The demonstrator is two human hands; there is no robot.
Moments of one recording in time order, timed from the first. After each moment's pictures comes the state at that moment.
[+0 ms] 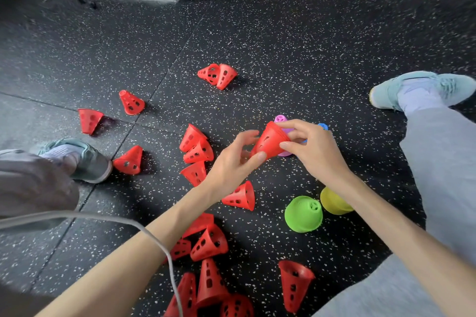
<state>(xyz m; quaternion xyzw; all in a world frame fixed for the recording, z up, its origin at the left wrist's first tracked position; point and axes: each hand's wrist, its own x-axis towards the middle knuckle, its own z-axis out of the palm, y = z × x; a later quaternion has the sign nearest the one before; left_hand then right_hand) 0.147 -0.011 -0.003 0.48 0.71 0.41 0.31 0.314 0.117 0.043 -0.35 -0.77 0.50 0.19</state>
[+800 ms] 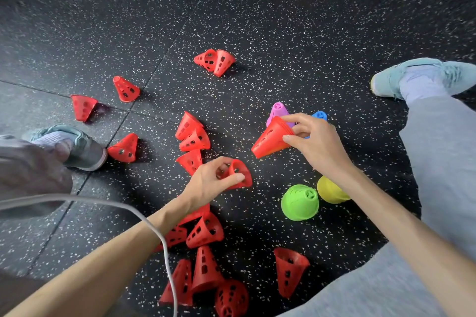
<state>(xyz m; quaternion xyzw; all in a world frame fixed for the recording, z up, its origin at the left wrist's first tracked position) 0.128 -0.064 -0.064 0.43 0.77 0.33 0.34 0.328 0.119 0.034 -0.39 -0.78 0.47 0.16</state>
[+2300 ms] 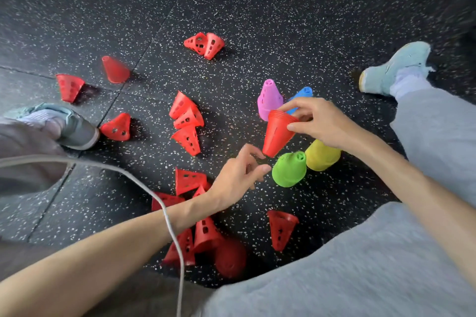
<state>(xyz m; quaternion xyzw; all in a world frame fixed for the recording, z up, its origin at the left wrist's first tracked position) 0.218 -0.084 -0.048 0.48 0.68 0.40 0.38 0.364 0.100 0.066 -0.33 -0.84 0.43 0.04</state>
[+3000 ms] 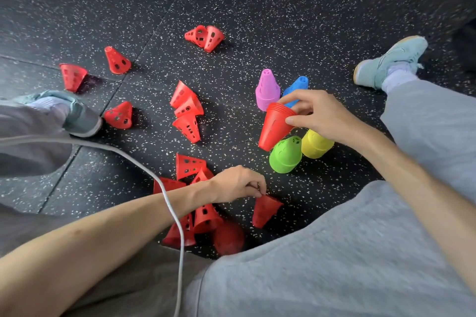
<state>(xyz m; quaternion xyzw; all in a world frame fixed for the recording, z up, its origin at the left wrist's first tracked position) 0.215 -0.101 -0.072 0.68 0.59 0.11 0.41 0.382 0.074 0.080 -0.32 -0.84 0.44 0.06</state>
